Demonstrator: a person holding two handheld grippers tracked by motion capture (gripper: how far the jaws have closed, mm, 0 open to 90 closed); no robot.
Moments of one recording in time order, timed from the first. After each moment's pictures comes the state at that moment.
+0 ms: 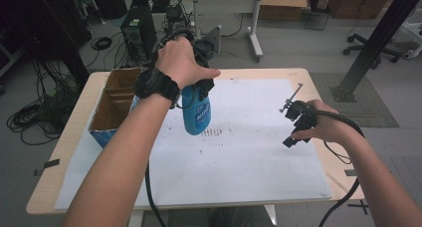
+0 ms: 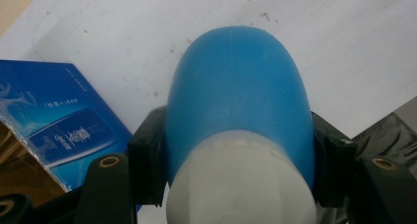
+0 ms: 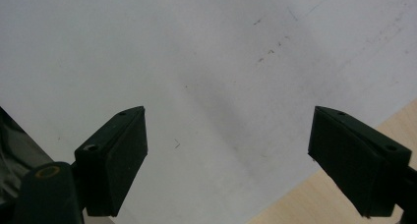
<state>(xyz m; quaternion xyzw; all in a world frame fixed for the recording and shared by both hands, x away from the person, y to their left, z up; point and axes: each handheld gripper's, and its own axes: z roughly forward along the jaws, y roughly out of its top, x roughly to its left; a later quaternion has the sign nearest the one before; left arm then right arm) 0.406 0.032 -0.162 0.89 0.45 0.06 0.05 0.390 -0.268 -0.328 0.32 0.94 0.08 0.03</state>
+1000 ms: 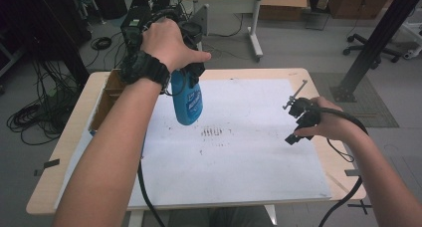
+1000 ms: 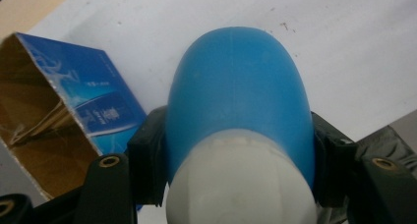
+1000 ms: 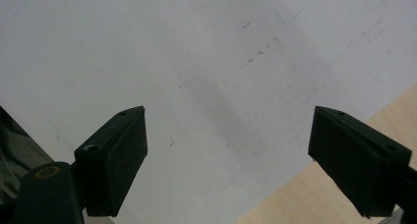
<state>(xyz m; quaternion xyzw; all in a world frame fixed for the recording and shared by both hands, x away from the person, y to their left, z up) 0.409 0.058 -0.125 0.86 0.50 0.08 0.05 0.392 -0.274 -0.319 0.32 0.94 0.09 0.04</state>
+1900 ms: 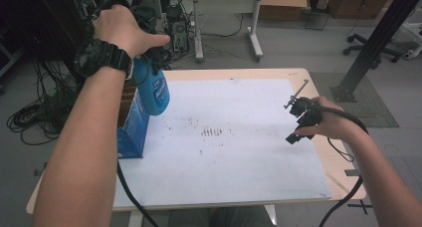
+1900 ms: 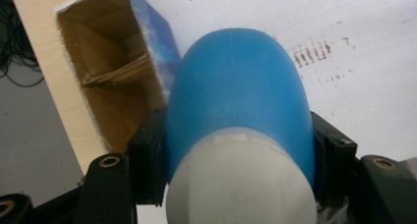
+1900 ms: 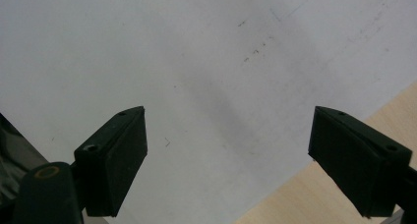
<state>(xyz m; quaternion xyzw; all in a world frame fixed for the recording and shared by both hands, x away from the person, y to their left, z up) 0.412 0.139 -0.104 0.80 0.59 0.11 0.05 0.396 -0.279 -0.322 0.32 0.94 0.09 0.04</state>
